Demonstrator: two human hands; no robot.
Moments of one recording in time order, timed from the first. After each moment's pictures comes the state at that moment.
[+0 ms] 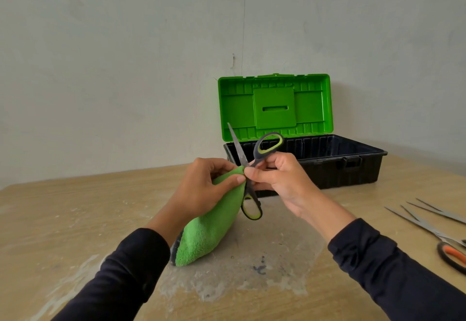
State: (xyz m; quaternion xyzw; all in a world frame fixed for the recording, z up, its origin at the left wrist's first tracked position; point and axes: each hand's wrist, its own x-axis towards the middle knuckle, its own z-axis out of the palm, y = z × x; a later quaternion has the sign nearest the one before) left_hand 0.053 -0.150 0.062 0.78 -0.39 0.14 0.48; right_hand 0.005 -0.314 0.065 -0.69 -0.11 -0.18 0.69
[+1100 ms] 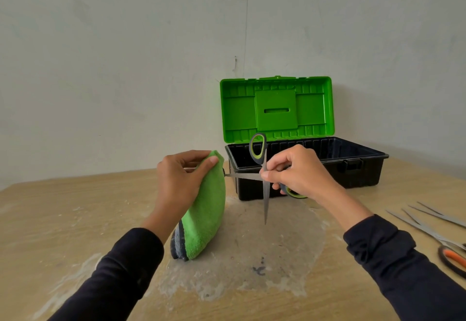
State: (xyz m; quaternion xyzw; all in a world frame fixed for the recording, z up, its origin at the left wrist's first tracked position) left_hand 0.057 -0.139 0.066 0.72 -0.20 0.27 0.61; right_hand -0.001 -0.344 0.081 -0.88 -0.04 -0.24 0.41
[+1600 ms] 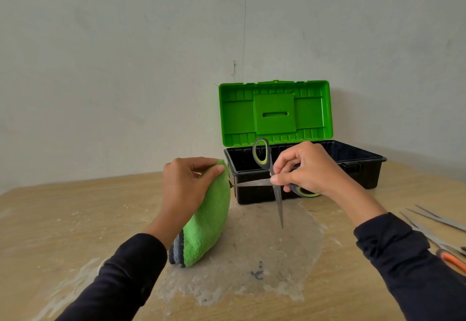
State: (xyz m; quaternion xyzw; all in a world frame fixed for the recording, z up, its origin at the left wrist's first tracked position) left_hand 0.052 -0.146 0.068 0.76 -0.22 0.30 0.53; right_hand -0.010 -0.363 0.096 -0.90 -0.09 -0.22 0.35
